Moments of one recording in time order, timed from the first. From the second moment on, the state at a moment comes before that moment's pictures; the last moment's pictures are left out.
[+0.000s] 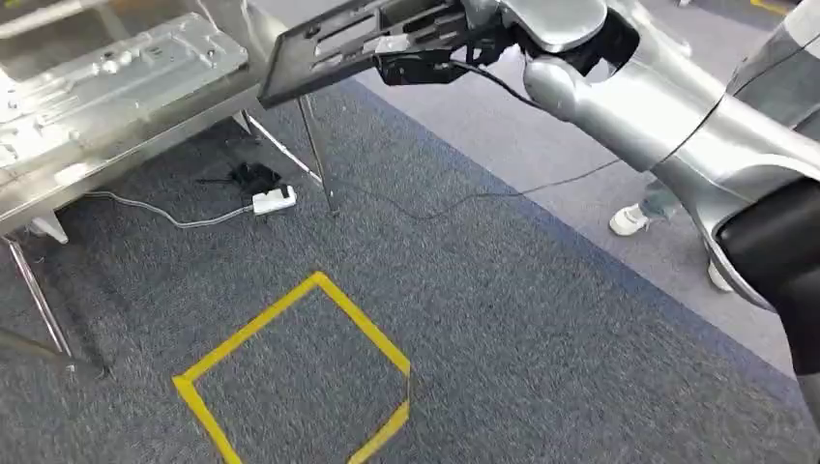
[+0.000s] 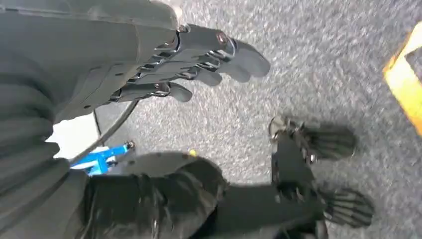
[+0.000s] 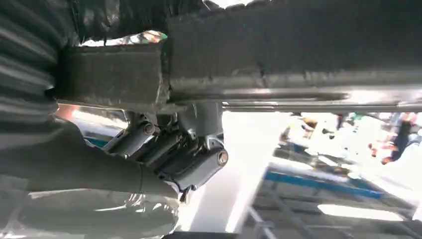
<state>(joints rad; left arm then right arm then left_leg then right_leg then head) -0.12 0.19 -1.01 -0.16 1.24 0.39 -0.03 -1.55 -0.46 1.21 -0.88 0.74 0.42 0.14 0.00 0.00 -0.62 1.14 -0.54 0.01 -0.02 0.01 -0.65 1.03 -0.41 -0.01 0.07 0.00</state>
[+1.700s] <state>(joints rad) -0.12 0.21 -1.01 -0.15 1.27 0.39 -0.05 -1.52 -0.49 1.21 -0.93 0.76 0.45 0.13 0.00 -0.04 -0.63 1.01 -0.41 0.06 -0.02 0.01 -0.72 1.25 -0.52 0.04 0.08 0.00</state>
